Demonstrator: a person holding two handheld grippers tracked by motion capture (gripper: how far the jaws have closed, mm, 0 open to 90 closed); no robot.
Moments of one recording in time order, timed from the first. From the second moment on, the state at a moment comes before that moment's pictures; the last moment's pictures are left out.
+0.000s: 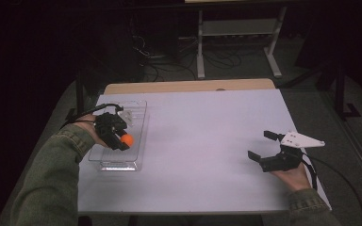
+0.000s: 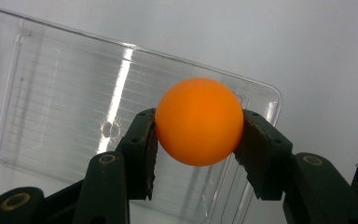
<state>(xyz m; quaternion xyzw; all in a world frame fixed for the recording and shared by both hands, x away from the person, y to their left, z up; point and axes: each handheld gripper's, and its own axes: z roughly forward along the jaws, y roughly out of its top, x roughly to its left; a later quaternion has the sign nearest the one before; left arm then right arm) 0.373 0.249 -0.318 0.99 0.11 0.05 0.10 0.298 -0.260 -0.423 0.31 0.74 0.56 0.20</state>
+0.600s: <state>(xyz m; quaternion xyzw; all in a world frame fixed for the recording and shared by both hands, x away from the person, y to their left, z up) 0.373 0.251 -0.333 0.99 0.12 0.04 0.10 0.298 -0.260 -0.423 0.31 0.74 0.56 0.20</state>
